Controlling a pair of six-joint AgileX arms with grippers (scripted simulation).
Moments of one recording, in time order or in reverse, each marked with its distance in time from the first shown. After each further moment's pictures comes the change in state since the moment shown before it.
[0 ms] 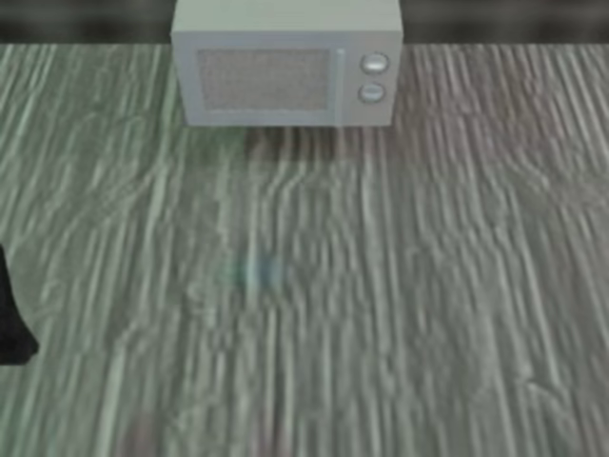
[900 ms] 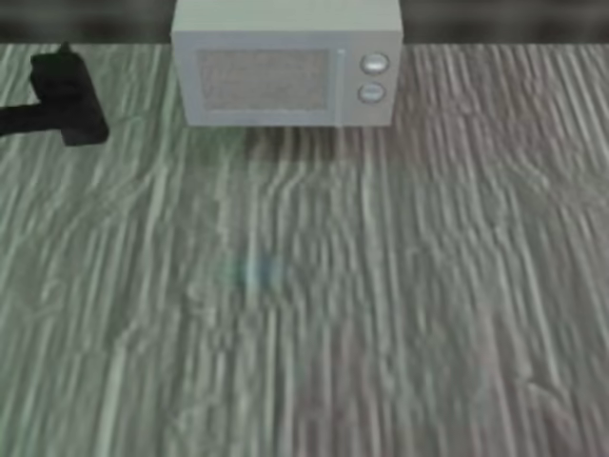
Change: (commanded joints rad) left arm -0.362 0.881 0.683 -0.014 -0.327 -0.182; right arm 0.000 0.000 0.000 0.000 0.000 0.000
